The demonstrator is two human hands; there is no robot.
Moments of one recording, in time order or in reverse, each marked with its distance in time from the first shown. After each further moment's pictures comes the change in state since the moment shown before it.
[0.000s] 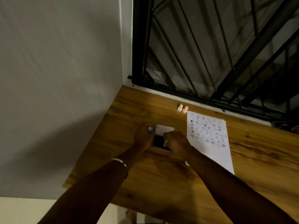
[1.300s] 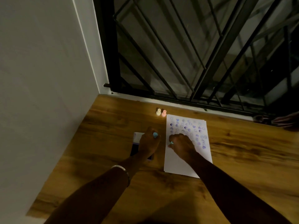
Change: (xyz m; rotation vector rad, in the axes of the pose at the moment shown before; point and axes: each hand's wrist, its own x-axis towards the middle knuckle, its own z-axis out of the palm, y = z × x) left_hand 0.007 0.043 0.110 0.128 -0.105 0.119; right_hand -0.026 0.113 0.007 0.064 0.126 0.282
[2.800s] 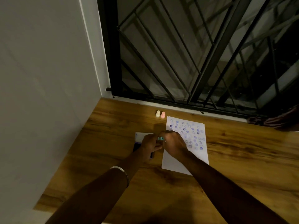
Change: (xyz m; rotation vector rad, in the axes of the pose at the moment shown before) left_hand -0.021 0.034 -0.022 -0.709 -0.261 -0.583; right_hand -0.020 -0.048 -0.032 0.125 0.080 -0.150
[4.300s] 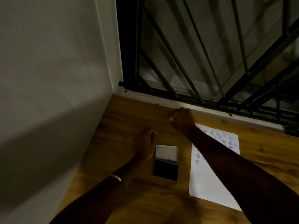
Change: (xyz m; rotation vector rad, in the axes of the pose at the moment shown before) left_hand 0.092 0.025 -0.113 0.850 0.422 0.807; right_hand 0.197 0.005 0.025 -0.406 -0.095 0.040
